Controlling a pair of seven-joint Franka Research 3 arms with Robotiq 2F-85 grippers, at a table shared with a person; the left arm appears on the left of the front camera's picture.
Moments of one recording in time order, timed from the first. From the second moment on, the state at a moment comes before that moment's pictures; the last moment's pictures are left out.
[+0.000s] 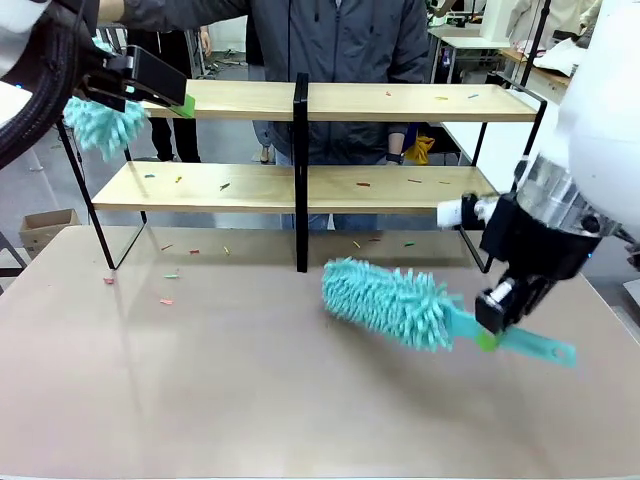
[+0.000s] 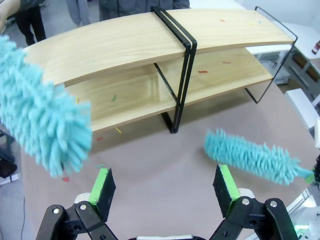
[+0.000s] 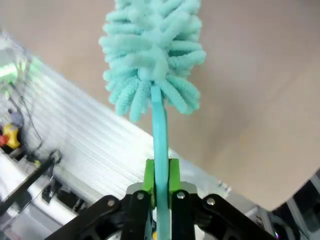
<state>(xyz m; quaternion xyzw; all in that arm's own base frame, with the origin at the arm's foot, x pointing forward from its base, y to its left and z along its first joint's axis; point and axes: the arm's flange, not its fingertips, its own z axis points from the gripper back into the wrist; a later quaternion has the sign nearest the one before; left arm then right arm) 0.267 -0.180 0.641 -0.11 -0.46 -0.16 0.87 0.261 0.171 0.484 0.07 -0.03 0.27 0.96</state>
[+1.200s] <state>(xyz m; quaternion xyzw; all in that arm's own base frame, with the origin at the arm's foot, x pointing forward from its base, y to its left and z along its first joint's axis) 0.267 -0.180 0.641 -0.11 -0.46 -0.16 0.87 0.365 0.190 0.388 0.11 -0.10 0.16 0.98</state>
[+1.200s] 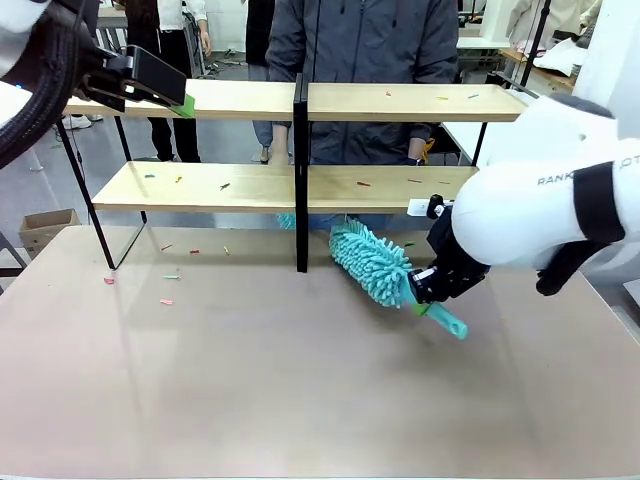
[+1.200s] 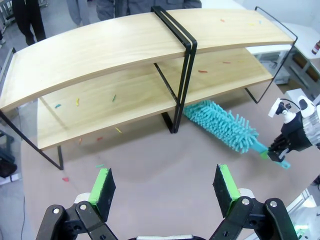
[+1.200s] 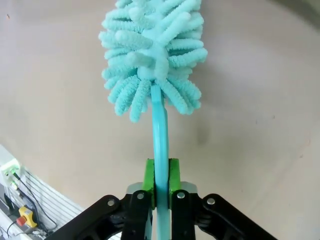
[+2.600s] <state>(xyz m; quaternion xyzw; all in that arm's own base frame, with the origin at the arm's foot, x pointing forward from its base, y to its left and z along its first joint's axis) 0.267 -0.180 0.641 -0.11 -0.46 -0.16 0.87 0.427 0.100 0.334 0.08 -0.13 -0.21 0.96</state>
